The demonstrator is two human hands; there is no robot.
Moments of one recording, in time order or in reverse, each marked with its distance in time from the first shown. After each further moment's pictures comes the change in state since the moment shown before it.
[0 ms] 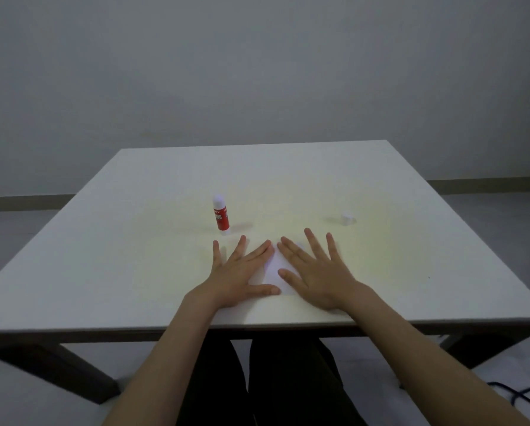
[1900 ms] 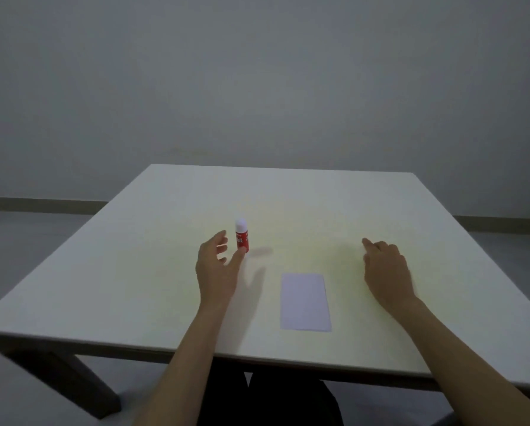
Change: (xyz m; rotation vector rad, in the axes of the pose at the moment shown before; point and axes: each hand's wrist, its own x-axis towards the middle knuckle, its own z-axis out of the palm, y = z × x) left_hand 0.004 -0.018 -0.024 -0.994 0.997 -0.440; right_hand 0.039 0.086 -0.007 0.039 0.475 0.405
